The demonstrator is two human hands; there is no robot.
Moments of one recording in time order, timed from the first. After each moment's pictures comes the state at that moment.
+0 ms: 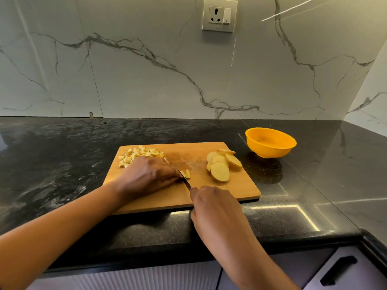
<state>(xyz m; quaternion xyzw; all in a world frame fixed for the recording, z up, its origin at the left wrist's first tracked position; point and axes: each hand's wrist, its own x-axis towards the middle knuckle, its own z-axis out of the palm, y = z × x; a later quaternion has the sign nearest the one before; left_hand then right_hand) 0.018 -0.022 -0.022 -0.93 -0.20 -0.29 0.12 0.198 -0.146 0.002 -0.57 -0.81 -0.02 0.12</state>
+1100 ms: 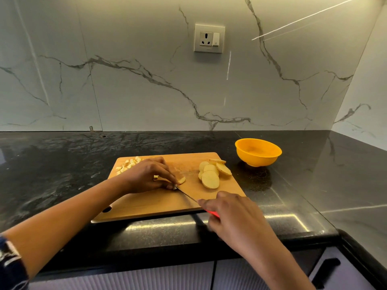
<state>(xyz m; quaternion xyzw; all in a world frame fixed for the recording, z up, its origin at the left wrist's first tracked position) 0.019 0.004 -0.013 -0.95 -0.22 -0.23 -0.06 0.252 -0.163 0.005 -0.55 -0.81 -0.04 0.20</state>
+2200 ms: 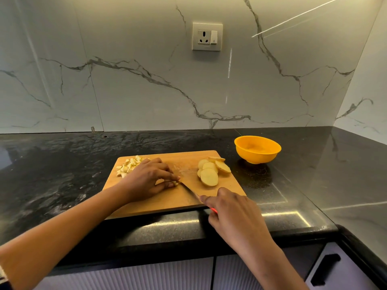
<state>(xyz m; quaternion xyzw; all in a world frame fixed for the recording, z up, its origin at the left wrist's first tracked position) 0.025 -0.016 -0.019 -0.92 -0.33 -0.19 0.05 0.256 -0.159 -0.010 -0.57 -0.79 -0.05 0.22</state>
